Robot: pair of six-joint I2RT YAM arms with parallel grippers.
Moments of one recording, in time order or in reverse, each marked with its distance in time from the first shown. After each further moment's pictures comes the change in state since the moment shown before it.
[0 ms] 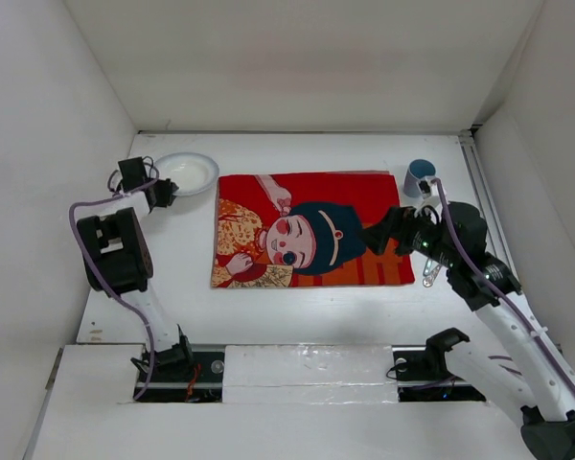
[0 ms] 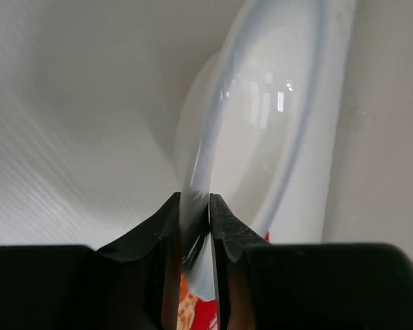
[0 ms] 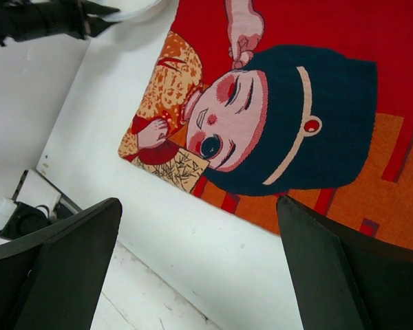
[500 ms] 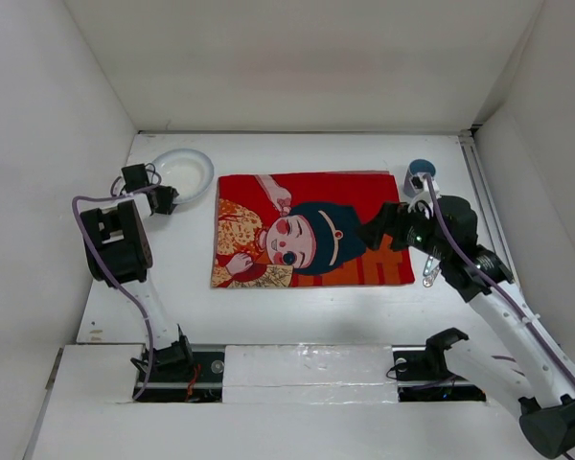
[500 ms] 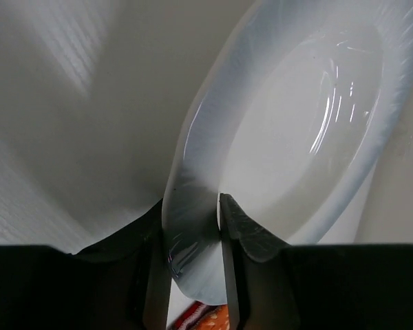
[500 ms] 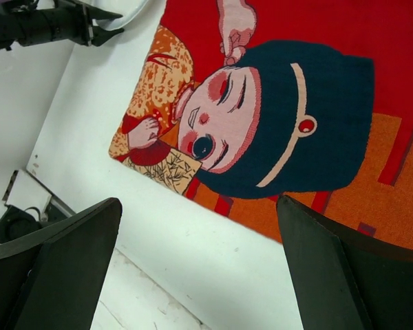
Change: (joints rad) left arm 0.008 0.077 -0.003 0.034 -0.027 0.043; right arm 0.000 0.077 0.009 0.026 0.011 -0.015
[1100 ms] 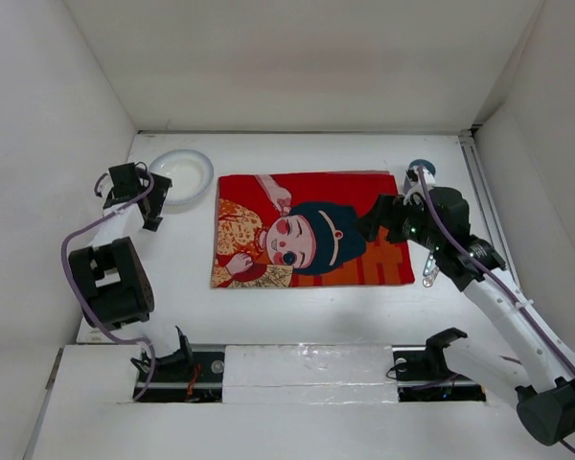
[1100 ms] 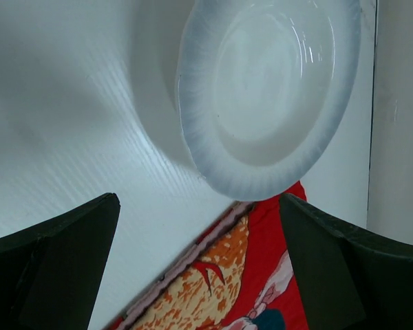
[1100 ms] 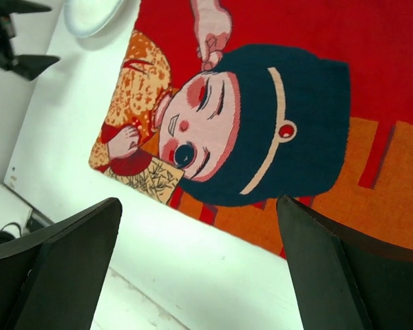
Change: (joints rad) left arm 0.002 -0.371 -0.124 -0.206 -0.090 0.107; right arm 0.000 0.089 0.049 -0.006 0.066 -0.011
